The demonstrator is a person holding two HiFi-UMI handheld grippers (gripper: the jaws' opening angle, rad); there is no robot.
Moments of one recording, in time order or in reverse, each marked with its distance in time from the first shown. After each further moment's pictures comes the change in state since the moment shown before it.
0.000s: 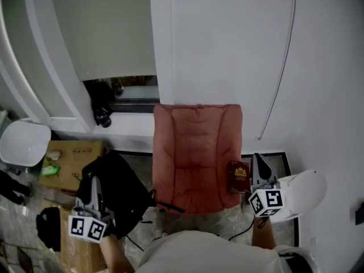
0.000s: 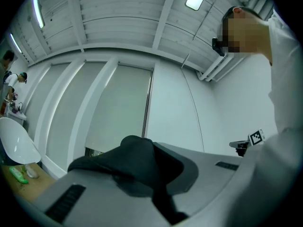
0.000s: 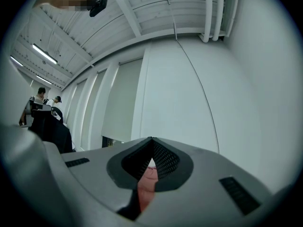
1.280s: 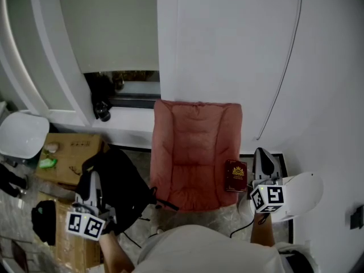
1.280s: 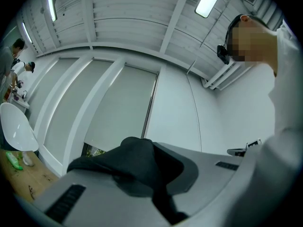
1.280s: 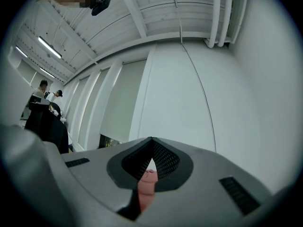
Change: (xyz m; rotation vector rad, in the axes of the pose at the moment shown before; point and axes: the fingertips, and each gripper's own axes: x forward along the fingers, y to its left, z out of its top) left arm -0.001 -0.003 0.003 -0.096 -0.029 0.012; right arm 0.012 -0.006 0.016 -0.072 -0.016 -0.004
